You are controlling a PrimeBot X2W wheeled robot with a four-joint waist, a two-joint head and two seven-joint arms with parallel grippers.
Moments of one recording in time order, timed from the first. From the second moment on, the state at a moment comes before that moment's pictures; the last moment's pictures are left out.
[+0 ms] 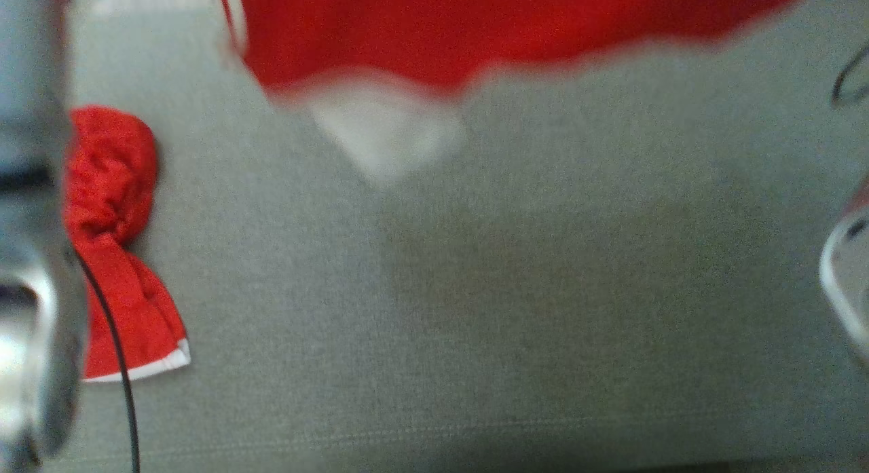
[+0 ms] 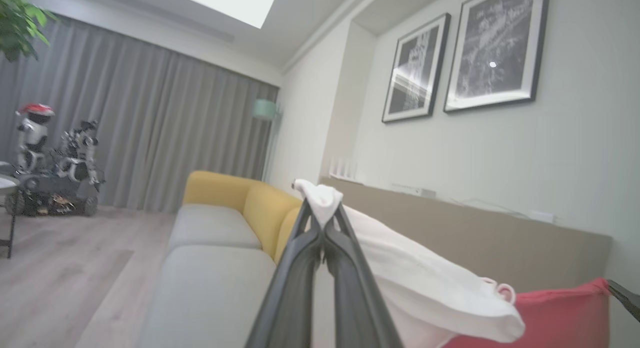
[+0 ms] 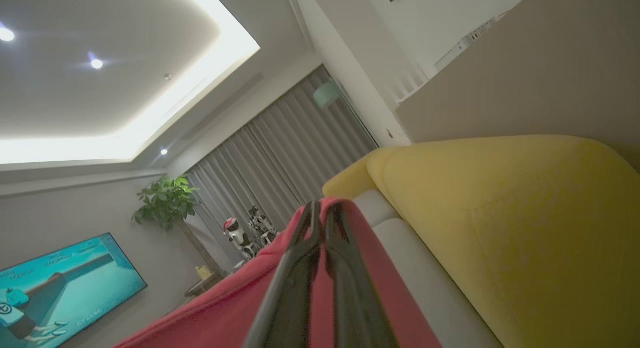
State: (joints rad) left arm -1.22 0.20 -0.24 0.41 -0.65 0.01 0.10; right arm -1.30 -0.06 -0.40 0.62 0.38 0.12 0.36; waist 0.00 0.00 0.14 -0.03
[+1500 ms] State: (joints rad) left arm -0.62 0.32 -0.80 0.72 -0.73 -0.13 -0.21; right arm -0.74 -0.19 -0.07 1.16 0.72 0.12 0.11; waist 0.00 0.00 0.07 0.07
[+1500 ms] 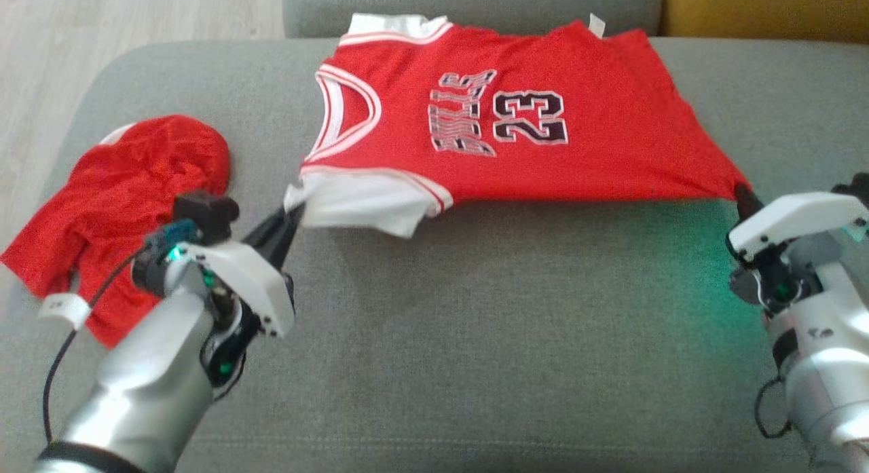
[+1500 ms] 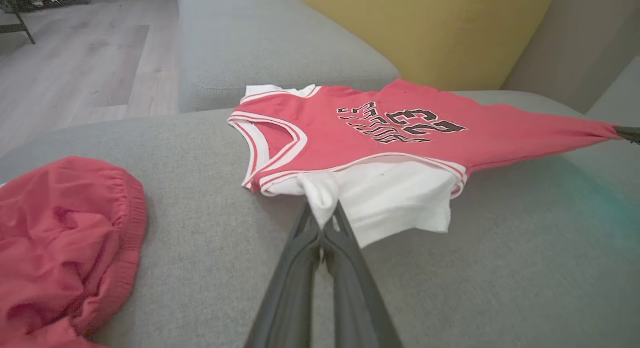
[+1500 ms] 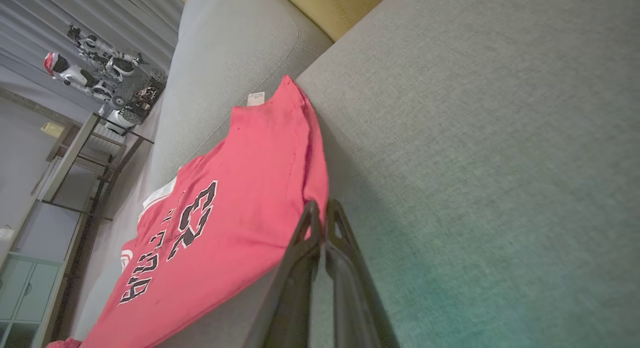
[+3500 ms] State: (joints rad) left arm -0.29 0.79 -0.93 -0.03 -1.24 -0.11 0.17; right arm -0.28 -0.17 -0.32 0.49 0.51 0.12 1.02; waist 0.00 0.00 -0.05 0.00
